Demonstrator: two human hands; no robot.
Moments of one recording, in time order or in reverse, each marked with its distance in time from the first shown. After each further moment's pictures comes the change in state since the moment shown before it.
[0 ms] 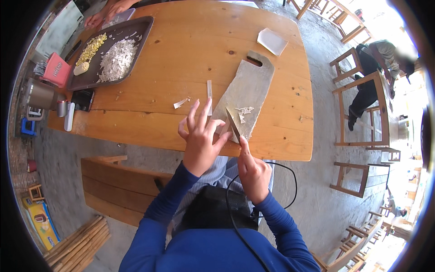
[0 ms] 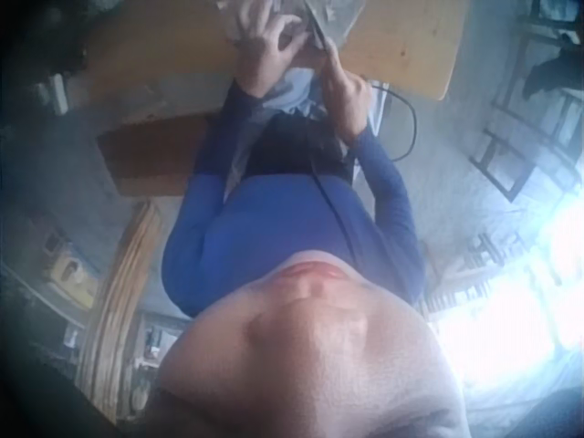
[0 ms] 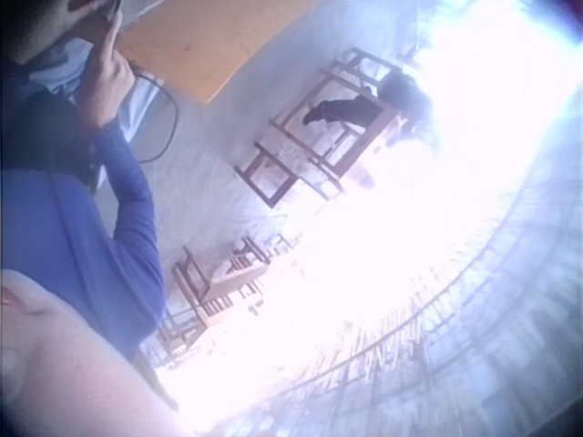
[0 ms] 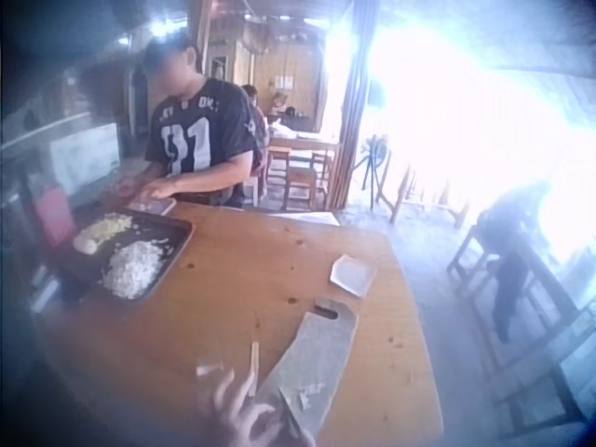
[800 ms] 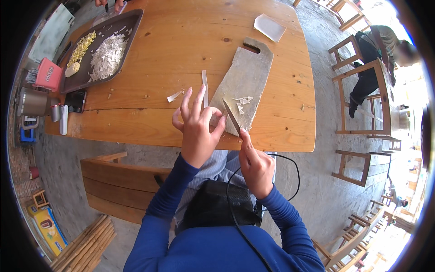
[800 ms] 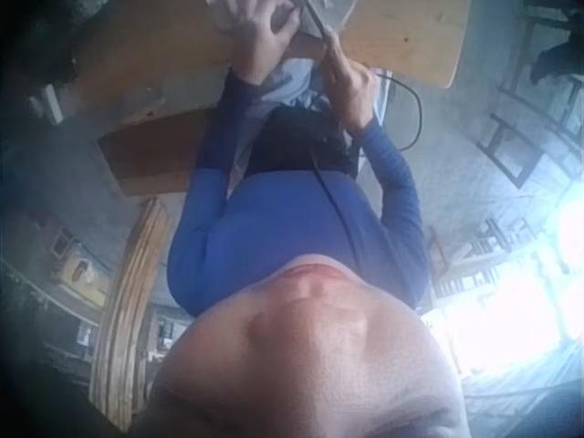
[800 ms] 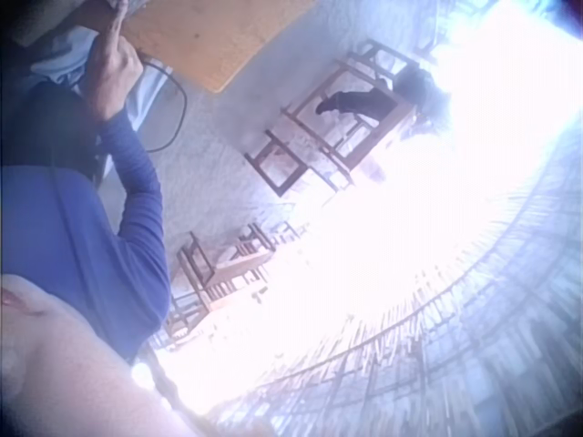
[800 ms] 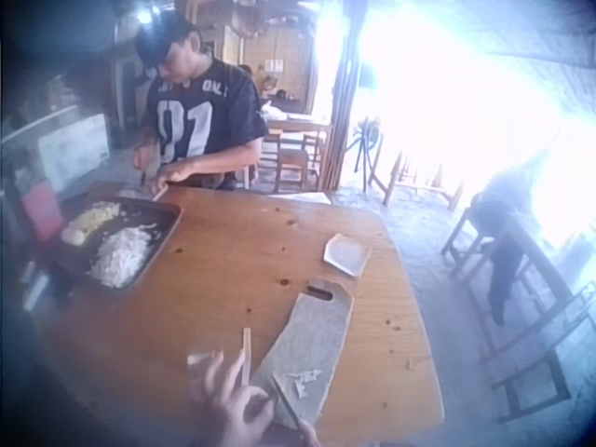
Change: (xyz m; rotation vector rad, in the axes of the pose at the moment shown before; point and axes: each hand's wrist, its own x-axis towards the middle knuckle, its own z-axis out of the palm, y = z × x) left_hand 0.009 -0.007 0.011 -0.017 0.032 -0.048; right_hand 0.002 0.003 -0.003 0.082 0.002 0.013
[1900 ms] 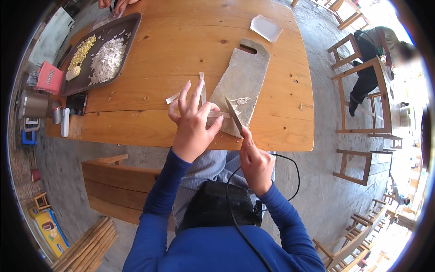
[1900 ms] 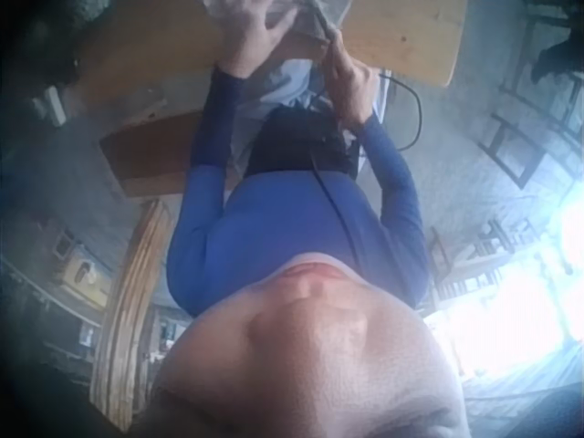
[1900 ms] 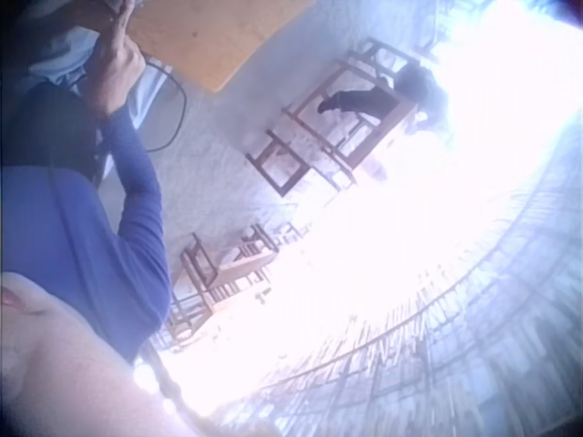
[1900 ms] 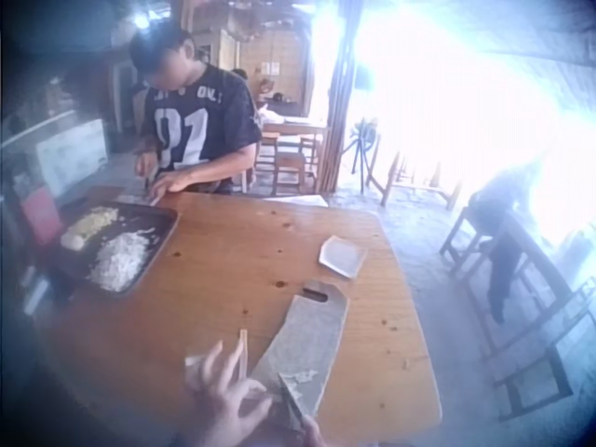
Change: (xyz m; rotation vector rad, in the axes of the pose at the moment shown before) left_hand 0.016 -0.006 -0.010 0.058 -0.058 0.130; right_hand -0.001 0.009 0.004 0.004 0.024 0.042
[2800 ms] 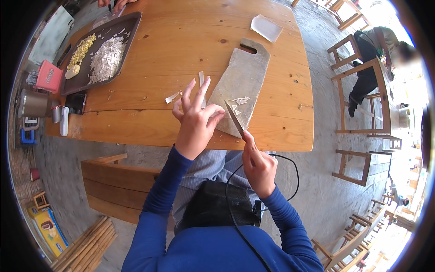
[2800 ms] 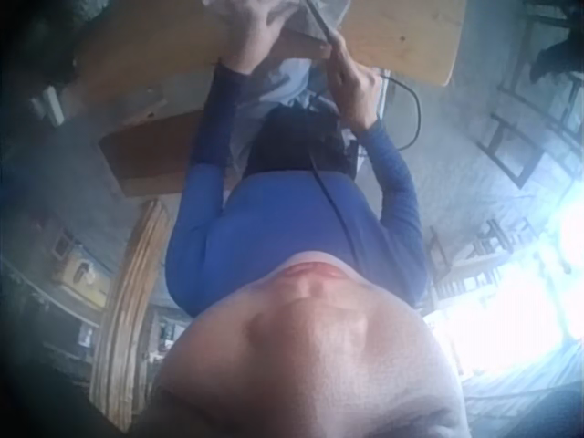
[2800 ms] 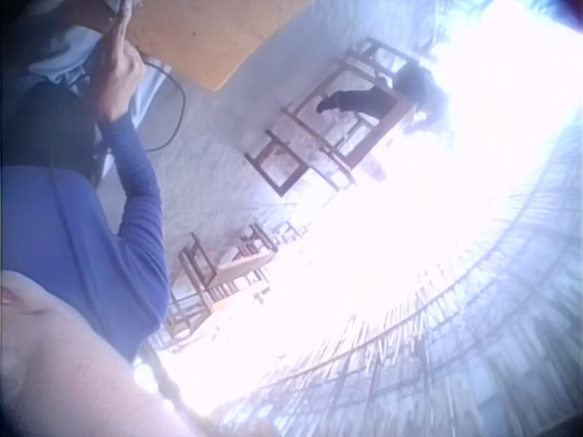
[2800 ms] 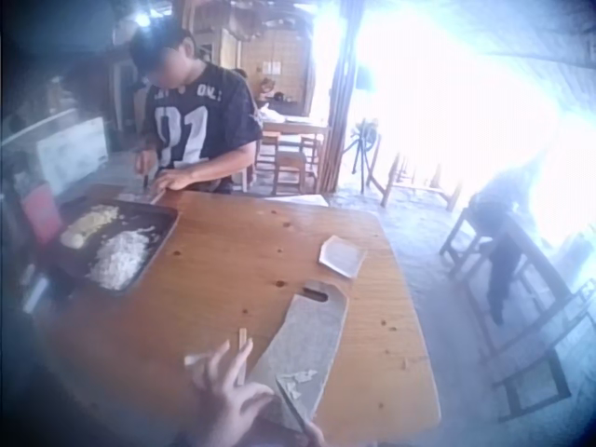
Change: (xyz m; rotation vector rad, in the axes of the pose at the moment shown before) left_hand 0.001 -0.002 0.009 -0.063 0.017 0.020; right_hand -0.004 0.002 -0.011 0.038 -0.011 -0.017
